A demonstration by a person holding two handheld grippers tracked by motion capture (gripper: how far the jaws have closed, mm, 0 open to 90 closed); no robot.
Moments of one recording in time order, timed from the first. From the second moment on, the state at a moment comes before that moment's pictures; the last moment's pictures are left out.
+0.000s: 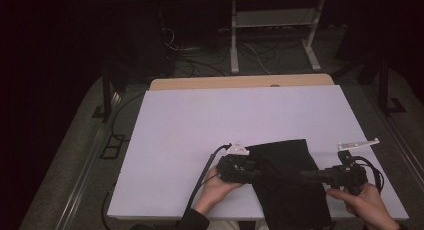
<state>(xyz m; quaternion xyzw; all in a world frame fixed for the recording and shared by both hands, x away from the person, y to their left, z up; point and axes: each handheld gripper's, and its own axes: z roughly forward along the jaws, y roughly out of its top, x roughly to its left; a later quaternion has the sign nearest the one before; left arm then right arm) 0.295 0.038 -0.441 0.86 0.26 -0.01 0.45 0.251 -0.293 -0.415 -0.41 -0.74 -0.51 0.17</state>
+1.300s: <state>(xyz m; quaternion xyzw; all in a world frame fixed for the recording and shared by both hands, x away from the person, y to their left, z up) 0.336 0.125 -0.410 0.75 0.34 0.04 0.56 0.258 -0.287 -0.419 -0.38 -0.80 -0.44 0.11</state>
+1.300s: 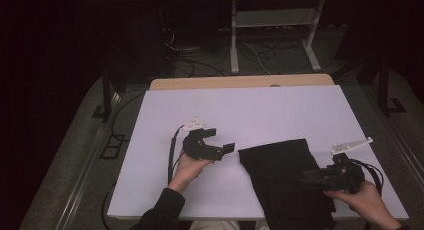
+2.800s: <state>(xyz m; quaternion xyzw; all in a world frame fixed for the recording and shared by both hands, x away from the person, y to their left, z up) 0.346 0.078 -0.428 0.77 0.37 0.02 0.53 0.272 -0.218 -0.427 -0.32 -0.85 -0.39 0.13</state>
